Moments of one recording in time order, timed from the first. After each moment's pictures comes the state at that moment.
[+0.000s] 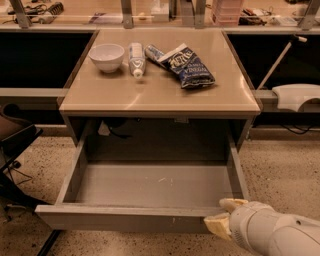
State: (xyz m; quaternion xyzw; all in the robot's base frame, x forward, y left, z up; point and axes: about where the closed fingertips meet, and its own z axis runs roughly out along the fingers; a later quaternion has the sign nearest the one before) arm 0.366 -0.171 0.678 -0.24 0.92 0.02 0.32
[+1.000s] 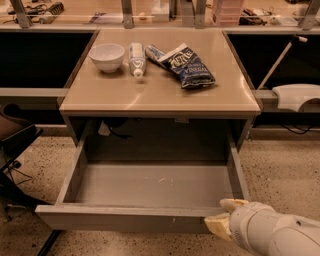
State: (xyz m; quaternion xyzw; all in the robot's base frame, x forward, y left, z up) arm 0.364 -0.171 0.679 -0.24 0.92 0.02 0.32
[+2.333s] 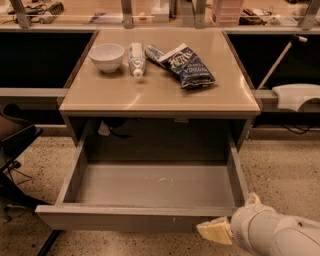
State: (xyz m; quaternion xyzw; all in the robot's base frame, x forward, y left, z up) arm 0.364 -0.171 0.679 -0.24 0.92 0.02 0.32
